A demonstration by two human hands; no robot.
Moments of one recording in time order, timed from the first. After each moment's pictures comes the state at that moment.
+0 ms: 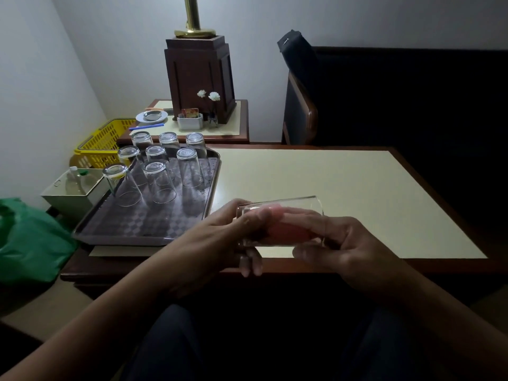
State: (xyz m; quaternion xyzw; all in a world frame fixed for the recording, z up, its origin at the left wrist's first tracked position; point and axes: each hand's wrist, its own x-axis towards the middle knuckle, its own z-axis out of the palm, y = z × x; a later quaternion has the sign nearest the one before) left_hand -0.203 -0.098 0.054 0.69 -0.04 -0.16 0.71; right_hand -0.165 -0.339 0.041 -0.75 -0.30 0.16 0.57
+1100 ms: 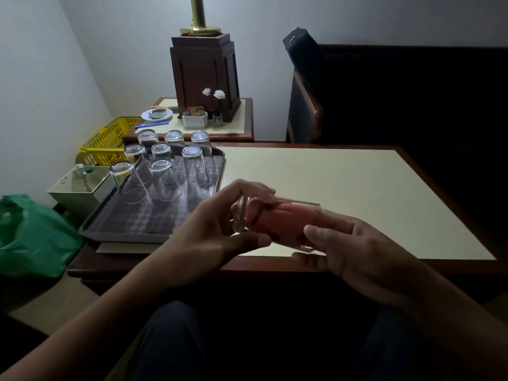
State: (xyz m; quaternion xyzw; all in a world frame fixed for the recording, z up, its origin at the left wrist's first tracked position) left_hand -0.203 -0.082 0.050 0.75 -0.19 0.00 0.63; right_hand -0.165 -0.331 0.046 -0.57 -0.18 0.33 0.73
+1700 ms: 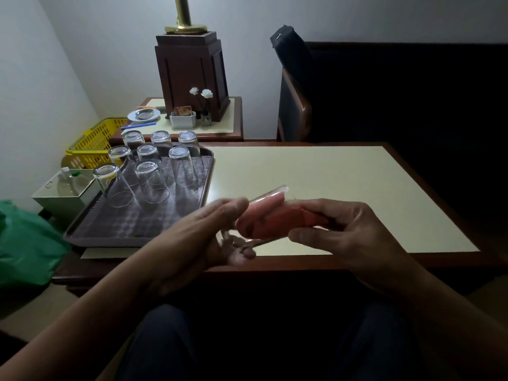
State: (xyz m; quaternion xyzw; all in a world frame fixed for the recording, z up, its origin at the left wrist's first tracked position) left_hand -0.199 -0.092 0.050 0.62 -0.01 -0.16 0.77; right_hand -0.166 -0.340 0.050 -0.71 -0.22 0.09 0.66
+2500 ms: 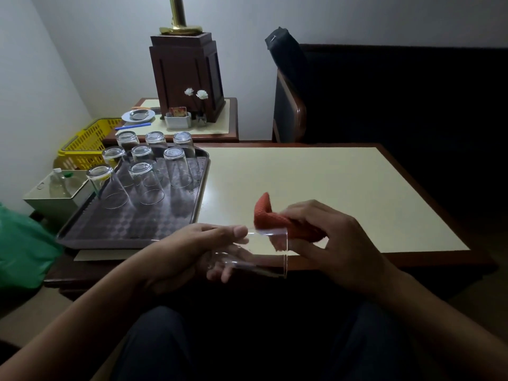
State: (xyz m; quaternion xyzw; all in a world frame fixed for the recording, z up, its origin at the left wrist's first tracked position) left_hand -0.191 -0.083 0.033 0.65 0.04 -0.24 0.72; right_hand -0.144 -0.351 0.011 -0.83 -0.37 -0.09 0.40
